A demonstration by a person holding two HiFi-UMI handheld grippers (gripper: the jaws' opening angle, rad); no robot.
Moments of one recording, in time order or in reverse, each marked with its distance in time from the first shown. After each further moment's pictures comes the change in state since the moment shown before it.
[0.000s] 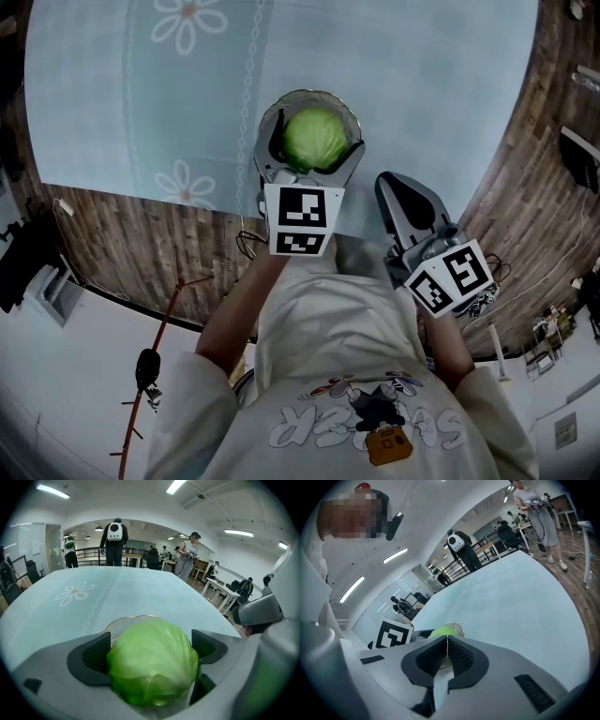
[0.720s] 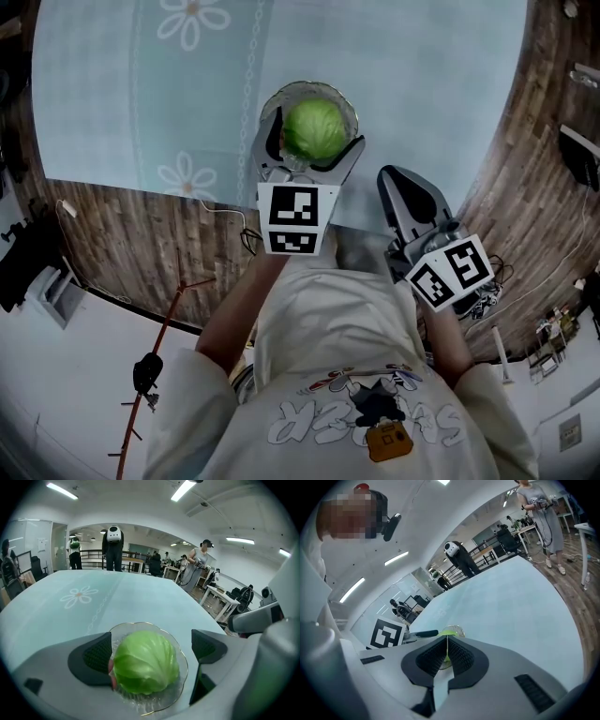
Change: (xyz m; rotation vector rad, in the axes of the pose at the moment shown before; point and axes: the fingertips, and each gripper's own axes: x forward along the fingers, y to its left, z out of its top) left arm -0.029 0.001 0.014 -0.053 -0.060 0.002; right arm -0.012 0.014 0.004 -0.006 -0.043 -0.012
